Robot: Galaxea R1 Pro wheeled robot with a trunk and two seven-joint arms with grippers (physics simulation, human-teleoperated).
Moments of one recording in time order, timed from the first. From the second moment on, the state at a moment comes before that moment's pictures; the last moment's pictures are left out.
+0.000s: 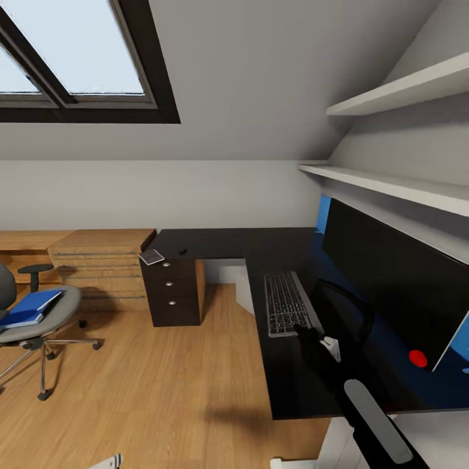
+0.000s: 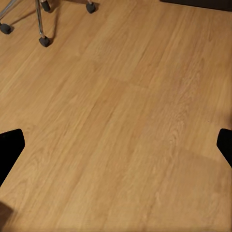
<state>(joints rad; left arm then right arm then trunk) -0.05 0.11 -0.19 -0.73 0.40 -0.21 0.45 -0.28 -0.14 0.24 -1.35 -1.58 0.06 -0.18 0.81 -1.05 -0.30</state>
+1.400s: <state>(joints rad) -0.05 0.11 -0.19 -0.73 0.40 -0.21 0.45 -0.29 -0.18 -0.08 -1.26 -1.59 0.49 -0.18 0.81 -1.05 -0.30</state>
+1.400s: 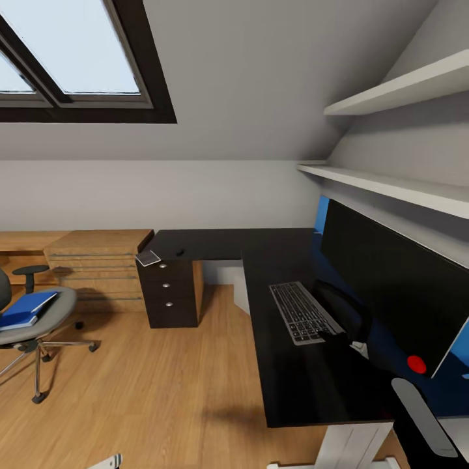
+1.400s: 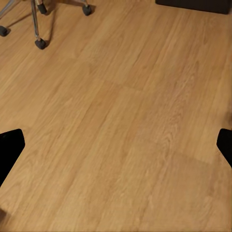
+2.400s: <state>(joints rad) -0.05 0.11 -0.18 -0.73 0.40 -0.21 0.46 -0.29 -0.13 -0.08 -1.21 -1.60 0.38 -0.18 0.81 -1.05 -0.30</state>
